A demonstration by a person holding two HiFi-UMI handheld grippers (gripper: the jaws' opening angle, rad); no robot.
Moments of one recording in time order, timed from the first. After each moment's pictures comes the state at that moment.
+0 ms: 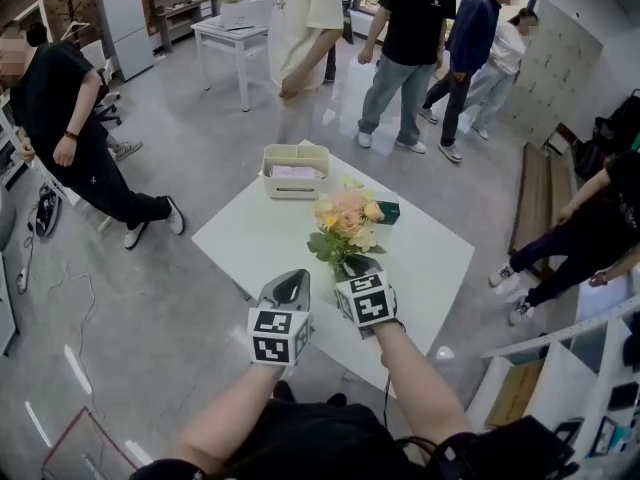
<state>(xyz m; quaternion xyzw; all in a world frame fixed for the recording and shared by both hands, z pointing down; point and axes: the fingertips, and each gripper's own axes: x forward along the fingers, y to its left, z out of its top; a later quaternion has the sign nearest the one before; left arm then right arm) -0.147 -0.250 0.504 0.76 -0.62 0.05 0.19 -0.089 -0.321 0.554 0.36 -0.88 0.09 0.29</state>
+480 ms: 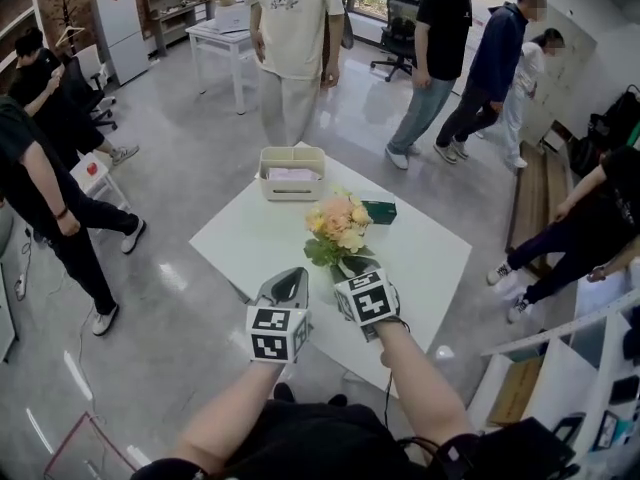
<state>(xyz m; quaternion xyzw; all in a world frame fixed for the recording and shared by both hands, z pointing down) -0.148 -0.255 0.501 0.76 -0.62 0.05 0.18 -0.084 -0.311 0.548 0.34 -0.88 0.10 0.33</state>
